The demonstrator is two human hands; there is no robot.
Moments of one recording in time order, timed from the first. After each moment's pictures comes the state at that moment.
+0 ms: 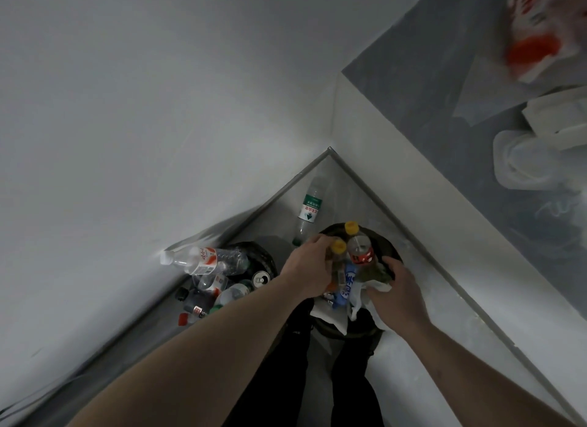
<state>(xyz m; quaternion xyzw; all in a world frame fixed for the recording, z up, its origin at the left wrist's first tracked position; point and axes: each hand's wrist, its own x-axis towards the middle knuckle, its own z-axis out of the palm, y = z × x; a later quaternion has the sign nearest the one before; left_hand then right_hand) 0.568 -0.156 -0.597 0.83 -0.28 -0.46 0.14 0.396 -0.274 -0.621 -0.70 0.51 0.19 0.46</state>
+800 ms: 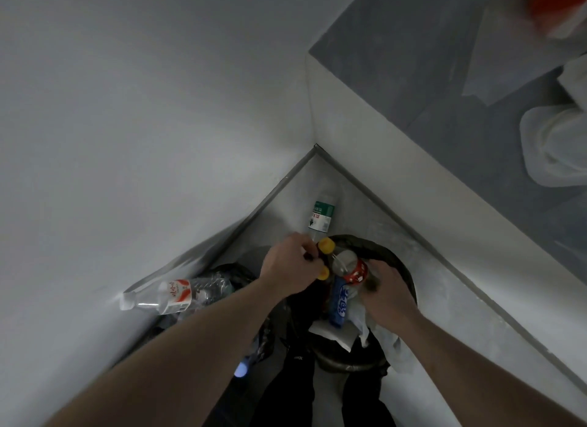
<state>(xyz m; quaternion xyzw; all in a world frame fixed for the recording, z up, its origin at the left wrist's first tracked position) 0.608 -0.177 -0.686 0.87 -0.20 -0.43 0.13 0.418 -0.293 -0.718 -0.69 0.46 0.24 0.50</state>
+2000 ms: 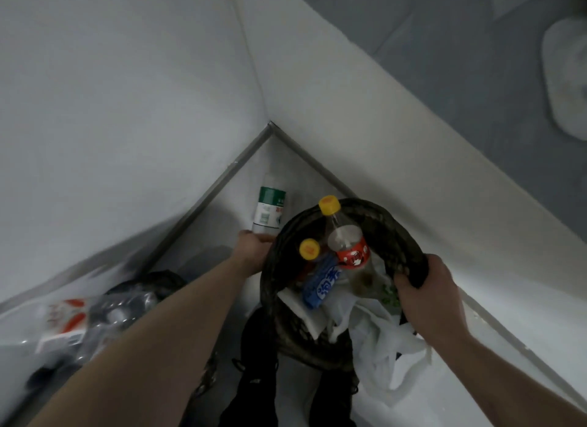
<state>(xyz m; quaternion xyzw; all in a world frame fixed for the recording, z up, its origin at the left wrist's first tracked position) 0.600 -0.178 -0.882 0.79 0.05 -0.55 0.27 0.348 -0.360 -0.757 -0.67 0.63 0.13 0.37</state>
